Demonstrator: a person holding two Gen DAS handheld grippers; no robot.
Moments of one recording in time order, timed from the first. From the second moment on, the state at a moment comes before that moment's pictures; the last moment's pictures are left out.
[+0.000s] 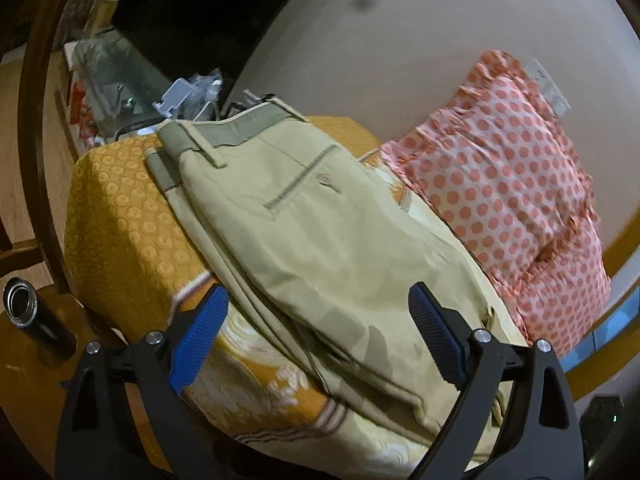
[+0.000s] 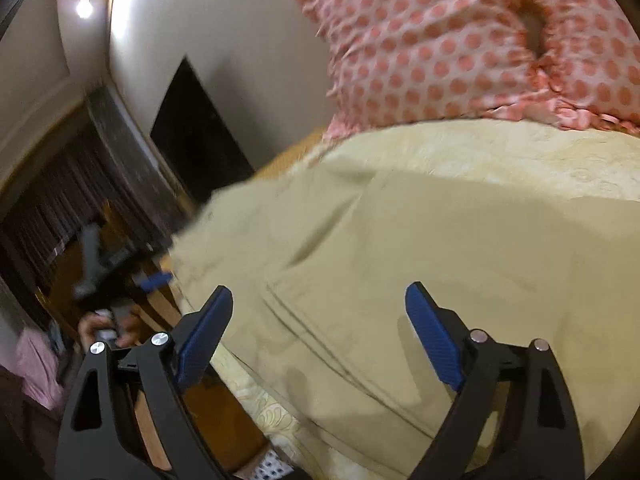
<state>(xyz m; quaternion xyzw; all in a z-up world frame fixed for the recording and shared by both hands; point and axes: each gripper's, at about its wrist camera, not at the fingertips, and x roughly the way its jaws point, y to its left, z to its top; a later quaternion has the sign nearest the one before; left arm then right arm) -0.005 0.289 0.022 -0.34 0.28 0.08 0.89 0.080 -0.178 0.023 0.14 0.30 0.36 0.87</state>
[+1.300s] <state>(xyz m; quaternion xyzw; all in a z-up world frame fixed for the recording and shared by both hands) -0.001 -0.105 0.052 0.19 0.33 -0.34 0.86 0.072 -0.383 -0.006 0.40 0.27 0.20 0.85</state>
